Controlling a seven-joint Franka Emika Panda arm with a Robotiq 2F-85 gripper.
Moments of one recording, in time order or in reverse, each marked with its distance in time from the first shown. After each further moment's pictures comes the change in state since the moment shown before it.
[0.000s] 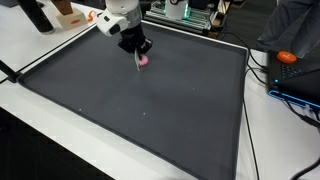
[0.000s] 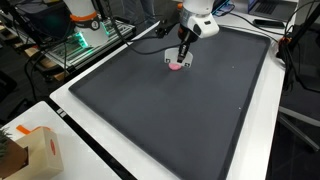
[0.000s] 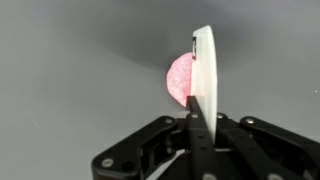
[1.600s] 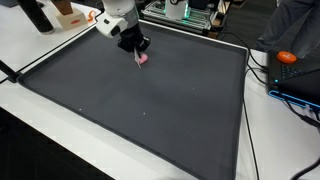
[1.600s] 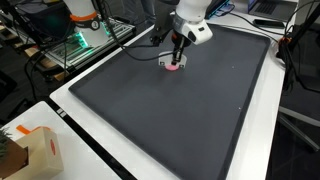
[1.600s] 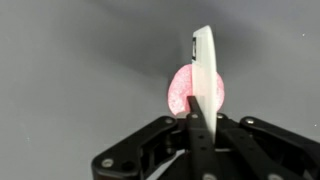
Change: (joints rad) arm -0.042 -0.004 0.008 -0.036 0.014 -0.011 -0.152
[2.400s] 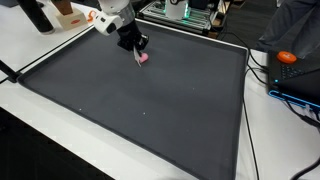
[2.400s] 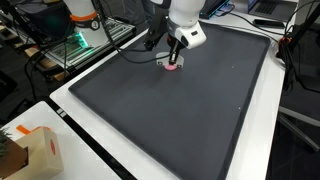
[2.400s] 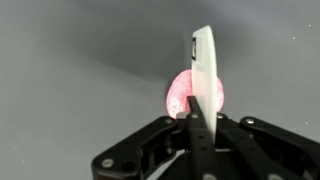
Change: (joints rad) arm -0.046 -0.014 0.011 -0.034 0.095 0.013 -0.064
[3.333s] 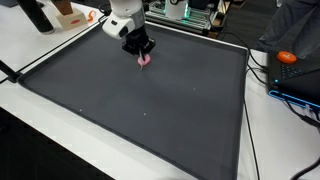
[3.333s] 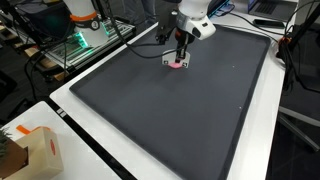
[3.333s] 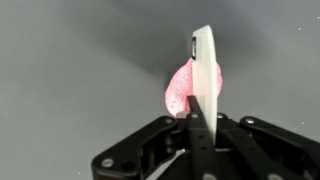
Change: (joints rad) arm 0.061 0.012 0.016 0.019 -0.100 0.039 0.034
